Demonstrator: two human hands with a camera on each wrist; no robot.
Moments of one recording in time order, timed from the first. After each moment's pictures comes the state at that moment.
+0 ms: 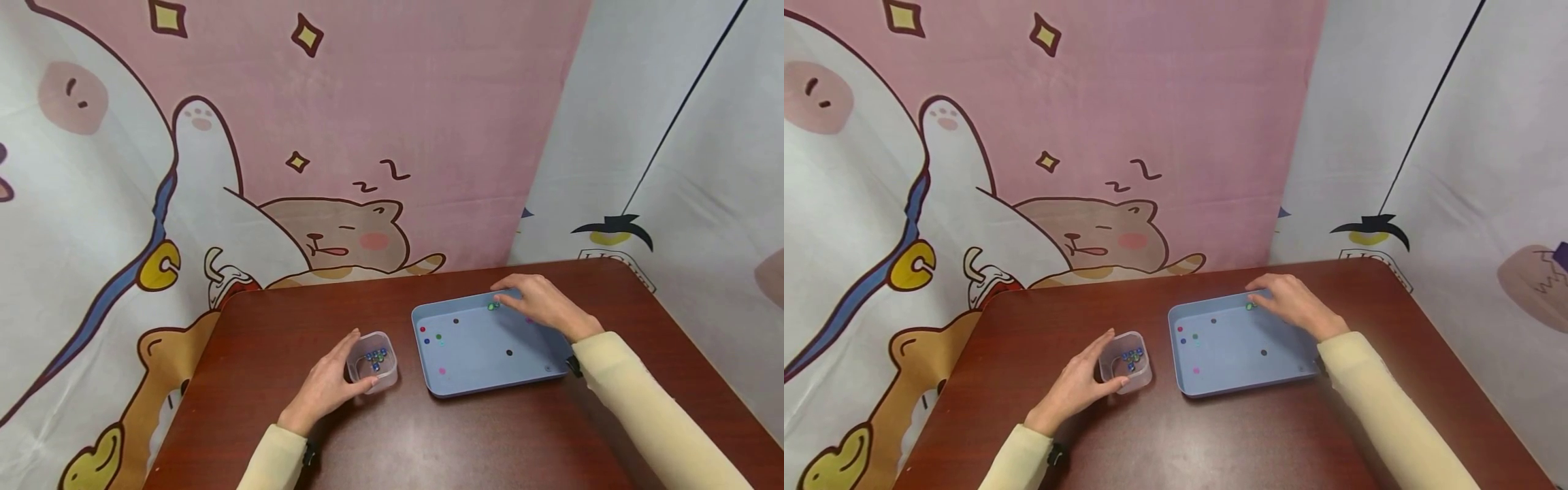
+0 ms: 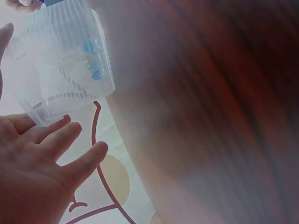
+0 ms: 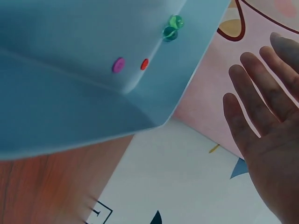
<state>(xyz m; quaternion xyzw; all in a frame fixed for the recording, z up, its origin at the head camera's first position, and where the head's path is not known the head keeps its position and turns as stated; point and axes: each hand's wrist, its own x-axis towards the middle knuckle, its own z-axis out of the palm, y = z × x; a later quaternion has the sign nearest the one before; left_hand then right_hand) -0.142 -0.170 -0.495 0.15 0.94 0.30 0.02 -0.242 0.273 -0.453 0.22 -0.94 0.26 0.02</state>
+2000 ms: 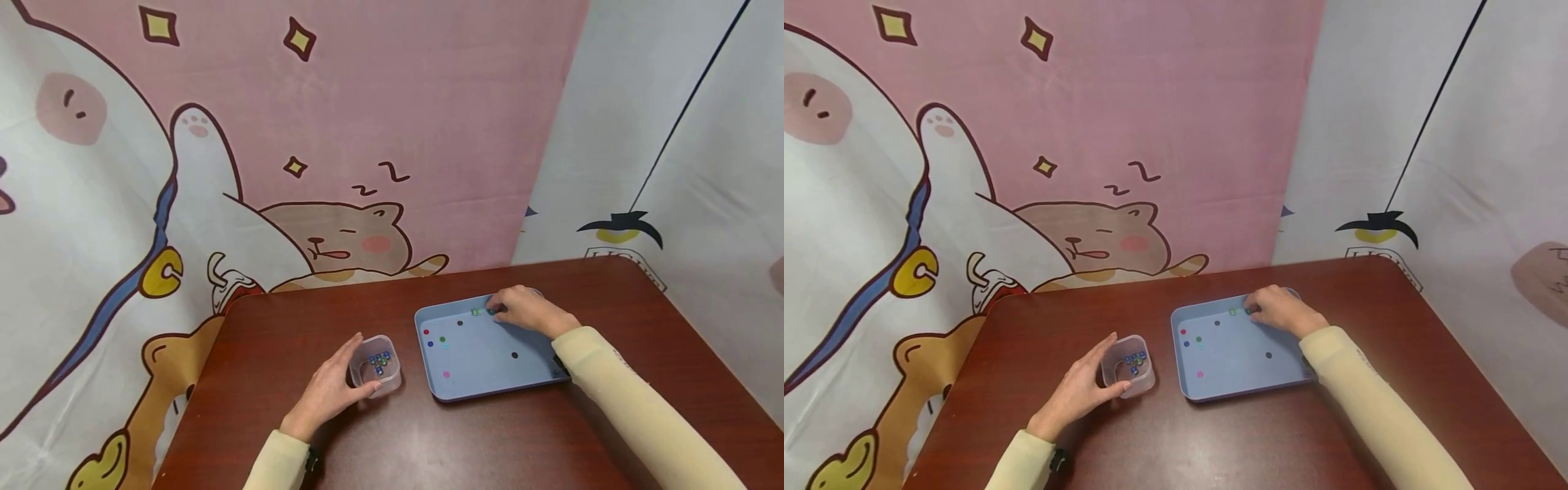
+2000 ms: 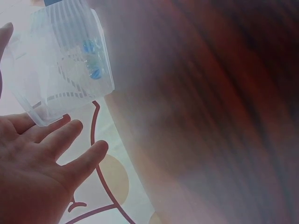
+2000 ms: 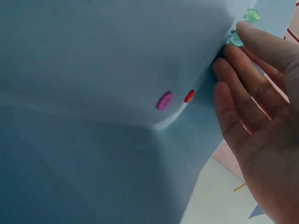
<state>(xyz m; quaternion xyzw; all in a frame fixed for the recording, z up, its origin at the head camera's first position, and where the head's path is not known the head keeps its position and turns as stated) -0.142 -0.168 -0.495 0.14 0.94 0.30 0.03 -0.266 0.258 -0.495 0.26 -0.95 0.19 -0.06</state>
